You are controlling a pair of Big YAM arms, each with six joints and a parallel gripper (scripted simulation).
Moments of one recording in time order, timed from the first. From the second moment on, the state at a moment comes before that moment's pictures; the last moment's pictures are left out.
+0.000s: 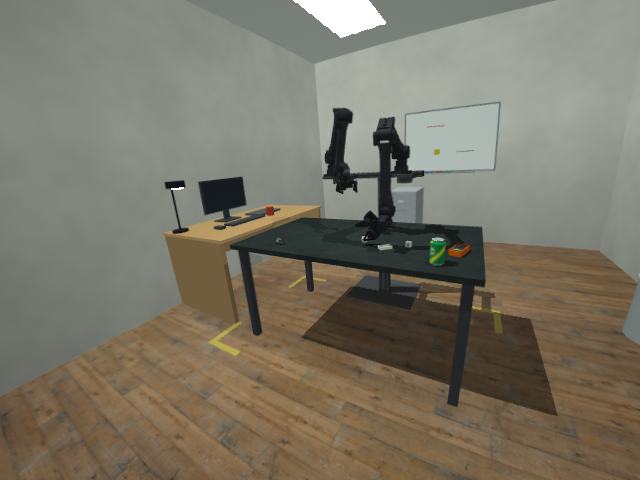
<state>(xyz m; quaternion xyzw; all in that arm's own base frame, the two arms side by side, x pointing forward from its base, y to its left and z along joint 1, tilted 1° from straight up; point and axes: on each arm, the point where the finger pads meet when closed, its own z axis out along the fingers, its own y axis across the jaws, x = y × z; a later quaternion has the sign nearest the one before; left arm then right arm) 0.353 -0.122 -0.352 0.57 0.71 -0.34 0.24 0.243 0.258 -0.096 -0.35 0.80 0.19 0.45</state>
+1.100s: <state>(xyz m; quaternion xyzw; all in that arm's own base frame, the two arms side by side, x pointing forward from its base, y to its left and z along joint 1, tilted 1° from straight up) 0.337 -0.119 -0.360 0.63 0.62 -0.32 0.33 0.243 0.258 -0.096 -0.35 0.80 0.19 0.45</state>
